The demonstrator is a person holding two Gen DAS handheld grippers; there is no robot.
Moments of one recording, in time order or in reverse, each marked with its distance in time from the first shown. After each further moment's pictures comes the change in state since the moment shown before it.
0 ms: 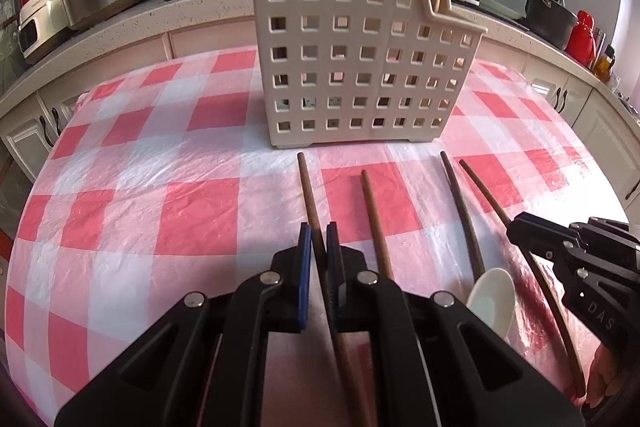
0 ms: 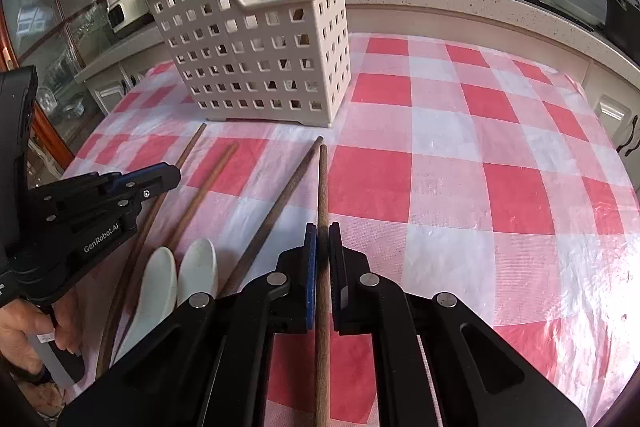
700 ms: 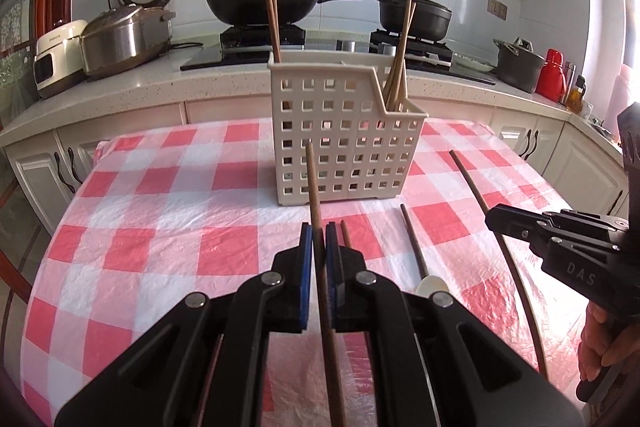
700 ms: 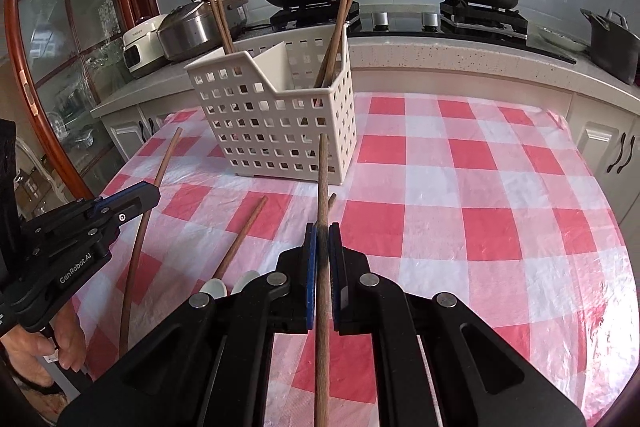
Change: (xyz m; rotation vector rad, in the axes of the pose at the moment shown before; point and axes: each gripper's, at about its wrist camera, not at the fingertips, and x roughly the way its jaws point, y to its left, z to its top) left arm -0.084 0.002 -0.008 0.012 -0.235 -0.042; right arm -0.055 0.009 0.009 0.007 -0.159 0.013
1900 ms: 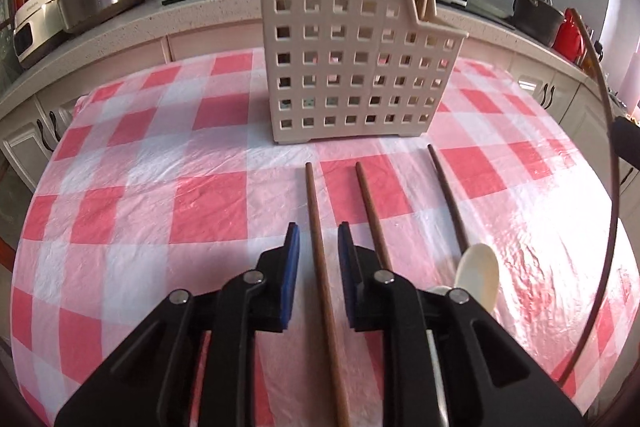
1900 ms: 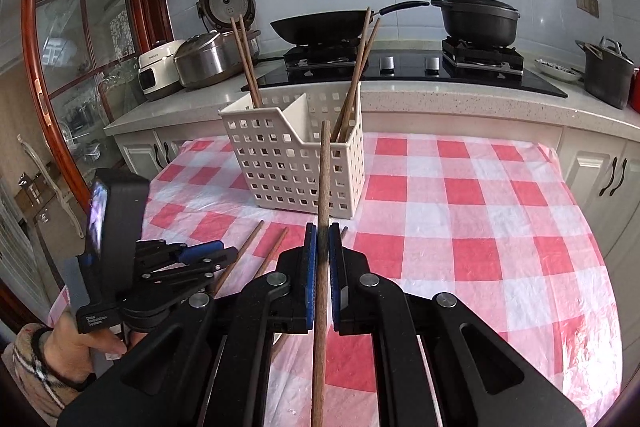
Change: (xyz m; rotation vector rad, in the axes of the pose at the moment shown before) left arm 0.066 0.005 -0.017 0.010 0.252 0.000; right arm -0.042 0.013 0.012 -0.020 -0.093 0.009
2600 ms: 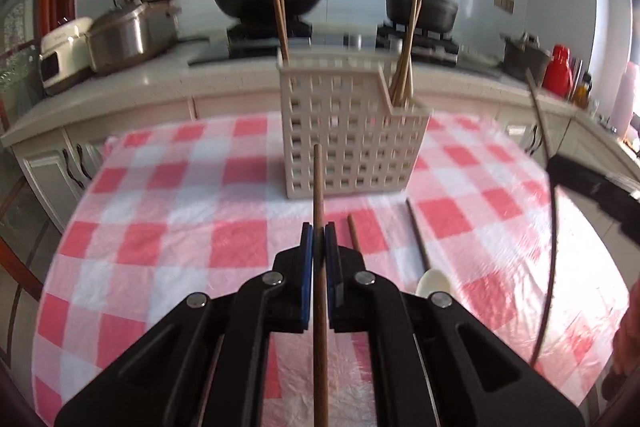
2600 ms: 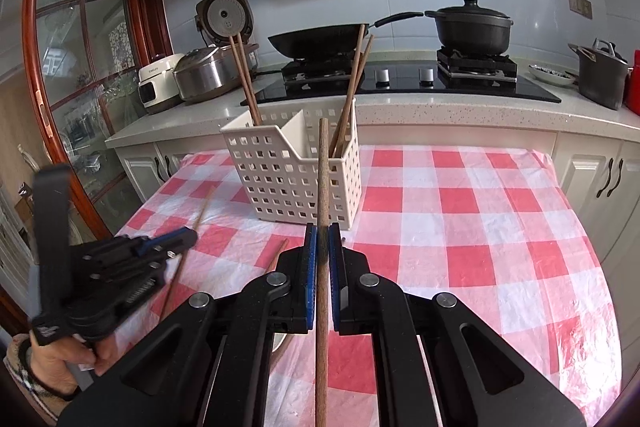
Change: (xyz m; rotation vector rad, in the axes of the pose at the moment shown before) left arm -0.090 -0.002 -0.001 -0.020 -0.248 0.026; right arm -0.017 -0.001 0.005 0.015 -0.054 -0.001
